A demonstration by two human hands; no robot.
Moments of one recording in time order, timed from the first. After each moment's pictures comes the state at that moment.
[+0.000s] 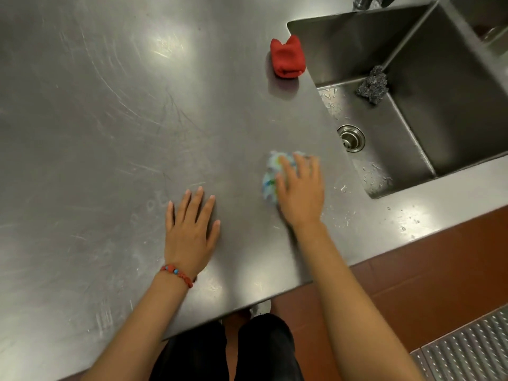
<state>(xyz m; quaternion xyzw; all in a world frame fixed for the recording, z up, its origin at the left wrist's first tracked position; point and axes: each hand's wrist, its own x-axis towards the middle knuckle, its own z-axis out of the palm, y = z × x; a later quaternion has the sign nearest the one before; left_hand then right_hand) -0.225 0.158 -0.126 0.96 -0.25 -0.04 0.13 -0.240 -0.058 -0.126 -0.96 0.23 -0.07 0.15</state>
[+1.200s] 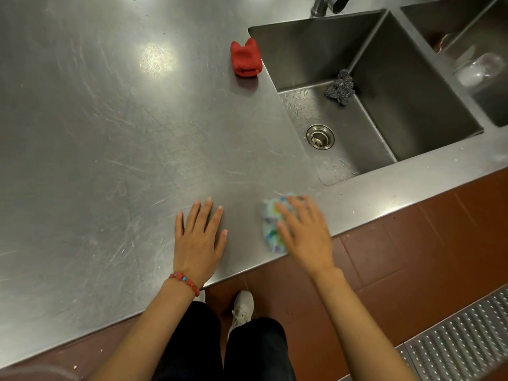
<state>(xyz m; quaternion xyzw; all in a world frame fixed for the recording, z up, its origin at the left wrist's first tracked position) -0.299 0.093 -0.123 0.95 -0.28 -0.06 0.13 -0.379 -0.112 -0.121 -0.98 0.13 -0.03 0.13</state>
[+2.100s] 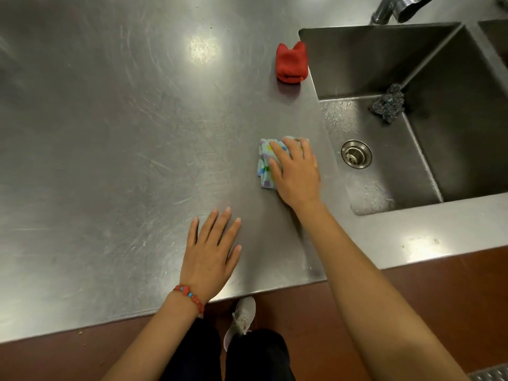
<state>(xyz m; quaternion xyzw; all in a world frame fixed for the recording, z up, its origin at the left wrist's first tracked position) -0.297 0.094 -0.137 0.96 -0.27 -0.02 0.10 -0.210 -0.123 -0.126 -0.98 0.07 -0.06 0.14</state>
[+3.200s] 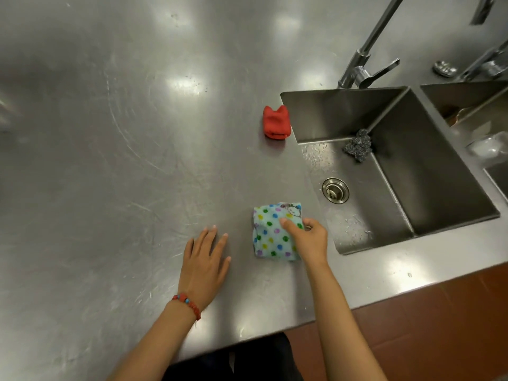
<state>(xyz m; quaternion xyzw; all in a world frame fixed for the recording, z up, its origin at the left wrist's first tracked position) -0.233 0.095 -0.103 0.96 -0.23 -0.10 0.16 -0.247 -0.114 -0.074 -0.68 0.45 -0.03 0.58</state>
